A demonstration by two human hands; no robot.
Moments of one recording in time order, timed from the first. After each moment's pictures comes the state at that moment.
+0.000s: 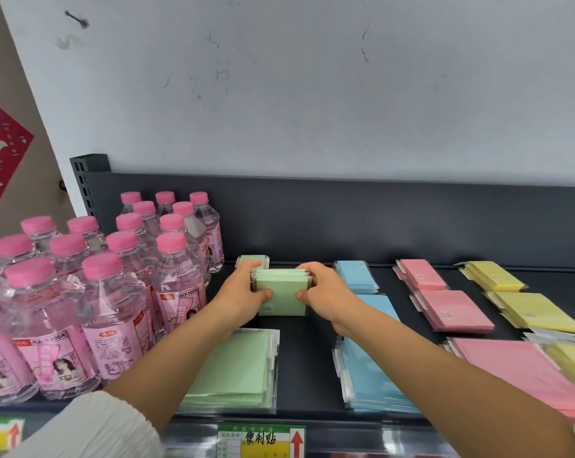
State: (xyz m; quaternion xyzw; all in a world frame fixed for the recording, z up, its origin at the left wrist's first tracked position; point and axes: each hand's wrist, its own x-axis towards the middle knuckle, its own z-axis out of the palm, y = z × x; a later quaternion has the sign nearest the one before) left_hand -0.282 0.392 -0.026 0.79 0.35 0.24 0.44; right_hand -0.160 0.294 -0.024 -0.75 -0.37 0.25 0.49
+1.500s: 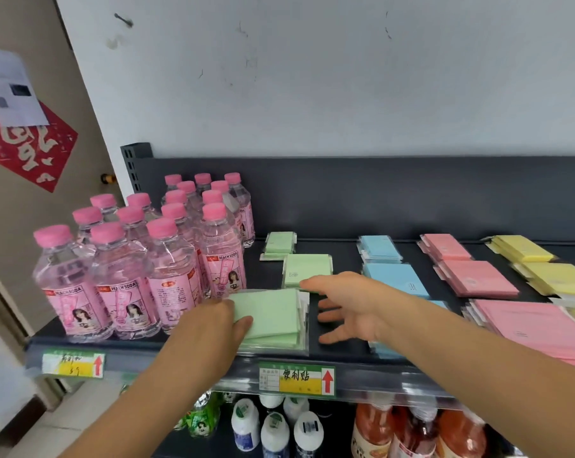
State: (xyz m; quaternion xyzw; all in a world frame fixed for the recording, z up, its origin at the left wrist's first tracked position) left_hand -0.411 0.328 -0.030 0.91 0.38 0.13 0.03; right_hand -0.234 0.240 -0.002 -0.70 -0.22 0.48 0.48
